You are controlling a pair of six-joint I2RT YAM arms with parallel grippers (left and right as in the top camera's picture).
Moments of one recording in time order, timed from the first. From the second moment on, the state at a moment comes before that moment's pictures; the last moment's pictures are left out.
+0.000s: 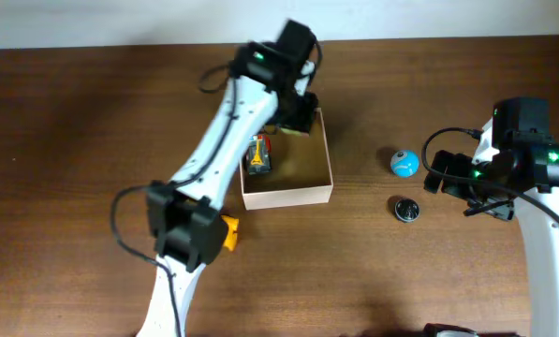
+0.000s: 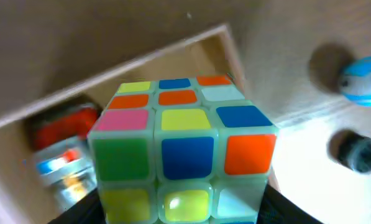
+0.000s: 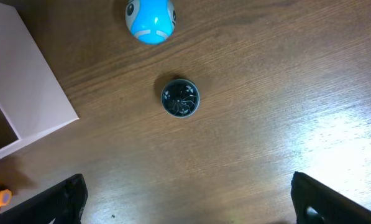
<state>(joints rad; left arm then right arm) -0.52 2.33 2.42 -1.36 0.11 -0.23 -0.16 1.35 1.38 -1.33 -0.08 0.26</state>
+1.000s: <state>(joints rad) -0.57 2.43 2.32 -1.26 0.10 -0.38 -0.16 1.35 1.38 -1.34 -0.08 0.26</state>
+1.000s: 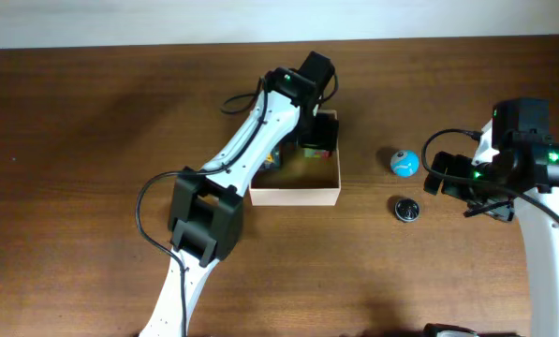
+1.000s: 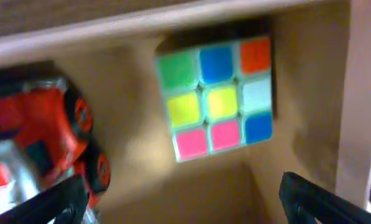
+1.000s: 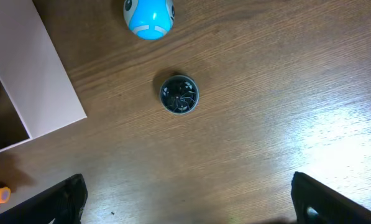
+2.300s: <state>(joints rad) -0.28 1.61 1.72 -1.57 -0.06 -0.07 -0.16 1.36 1.38 -1.36 -0.08 0.26</state>
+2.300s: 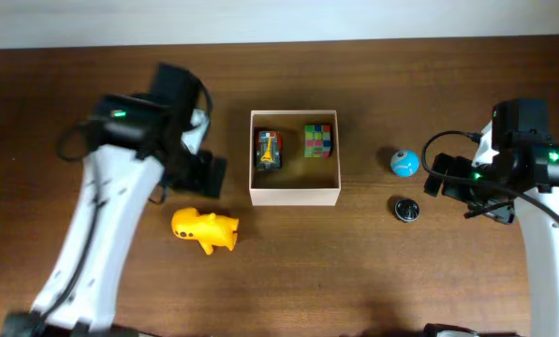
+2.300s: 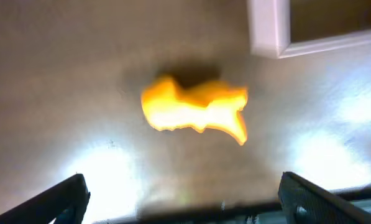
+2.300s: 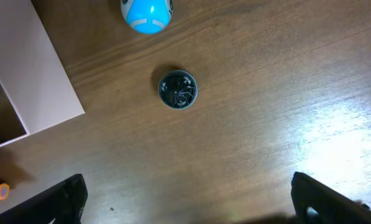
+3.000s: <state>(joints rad) -0.28 1.60 0.96 -0.84 -0.03 -0.11 -0.16 1.36 1.38 -1.35 -0.08 0.26</state>
